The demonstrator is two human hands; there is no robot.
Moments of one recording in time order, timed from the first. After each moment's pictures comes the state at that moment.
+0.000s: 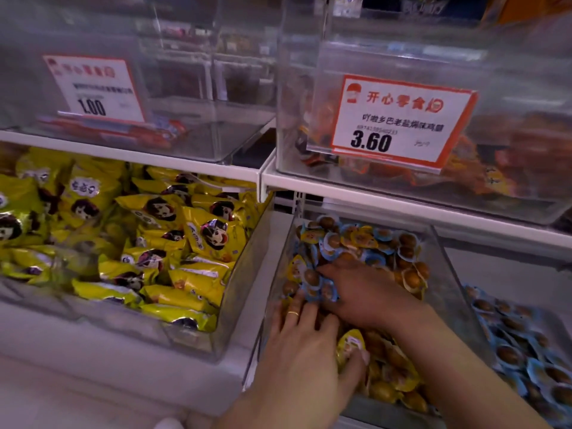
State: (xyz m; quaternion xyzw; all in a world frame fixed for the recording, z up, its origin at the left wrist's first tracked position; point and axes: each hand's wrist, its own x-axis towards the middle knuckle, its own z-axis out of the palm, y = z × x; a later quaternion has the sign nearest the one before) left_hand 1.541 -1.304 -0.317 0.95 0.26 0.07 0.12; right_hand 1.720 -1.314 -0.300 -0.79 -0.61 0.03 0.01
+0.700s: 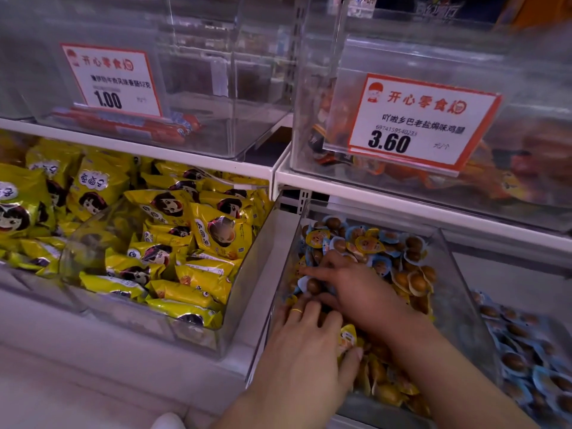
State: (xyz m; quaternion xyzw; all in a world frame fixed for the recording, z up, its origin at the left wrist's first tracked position) left_hand 1.537 -1.299 -0.316 0.96 0.25 0.08 0.11; right_hand 1.712 -1.306 -0.309 -0.75 -0.66 0.00 0.08
